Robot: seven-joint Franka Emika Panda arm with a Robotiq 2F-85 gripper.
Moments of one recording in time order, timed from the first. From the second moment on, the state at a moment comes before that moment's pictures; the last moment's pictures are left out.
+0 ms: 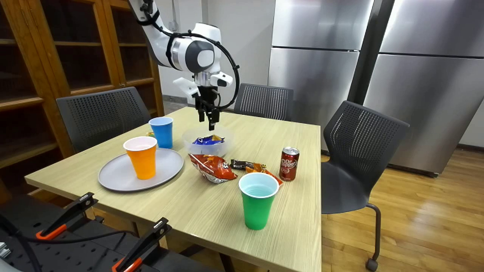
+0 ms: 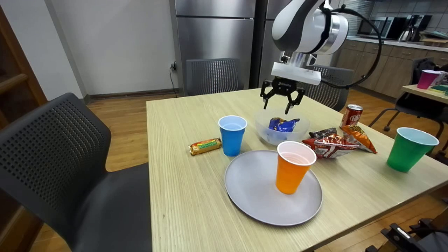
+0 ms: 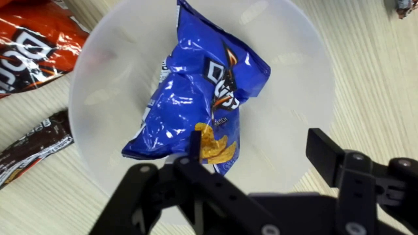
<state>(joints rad) 0.06 0.62 -0.04 -1.89 0.22 2.61 0.36</state>
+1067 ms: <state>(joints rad) 0.25 0.36 -0.02 -2.17 0.14 2.70 0.43</state>
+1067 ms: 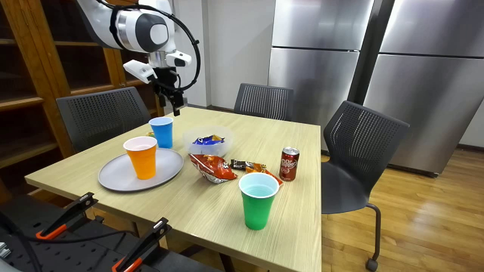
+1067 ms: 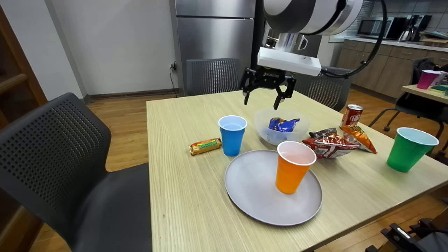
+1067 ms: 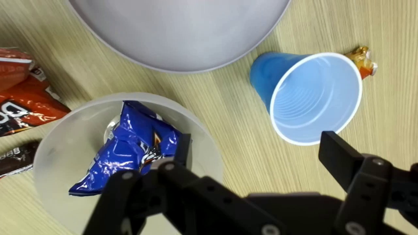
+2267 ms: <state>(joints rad) 0.34 0.42 -0.04 -2.13 0.00 2.66 0.66</state>
